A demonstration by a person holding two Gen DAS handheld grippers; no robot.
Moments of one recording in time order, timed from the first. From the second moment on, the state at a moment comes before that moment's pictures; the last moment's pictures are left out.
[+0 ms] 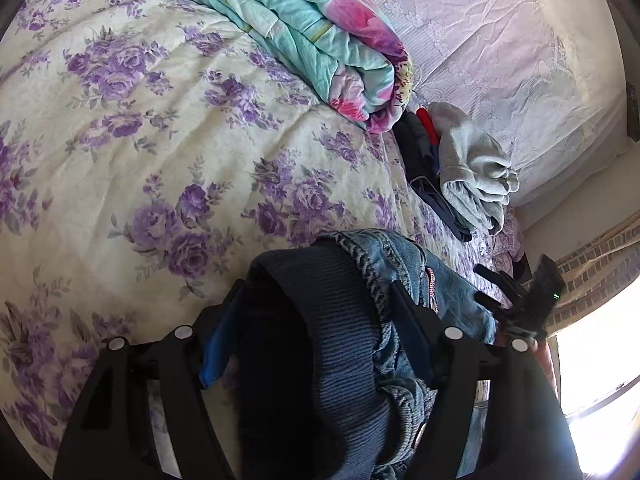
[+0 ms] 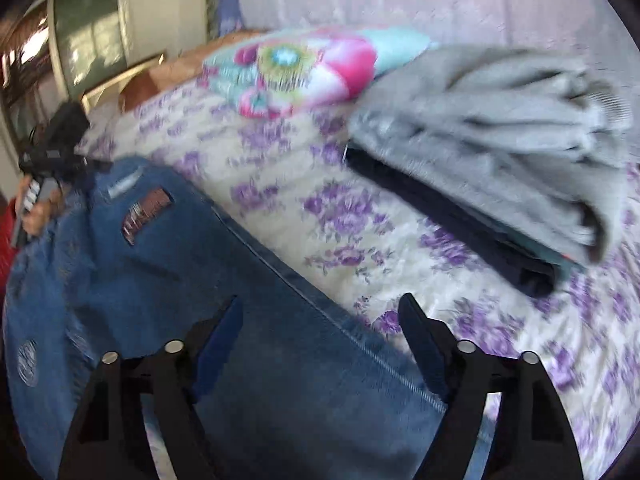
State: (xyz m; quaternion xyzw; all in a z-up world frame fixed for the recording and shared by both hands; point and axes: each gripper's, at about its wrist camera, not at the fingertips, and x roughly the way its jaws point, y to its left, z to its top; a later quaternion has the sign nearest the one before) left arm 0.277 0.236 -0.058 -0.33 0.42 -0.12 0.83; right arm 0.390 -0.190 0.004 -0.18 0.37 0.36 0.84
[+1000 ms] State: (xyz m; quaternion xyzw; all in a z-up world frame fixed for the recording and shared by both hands) left arm 0.151 0.213 0.024 -0.24 0.30 -0.17 0.91; right arm 0.147 -0.252 0.091 -0.12 0.24 0.35 0.90
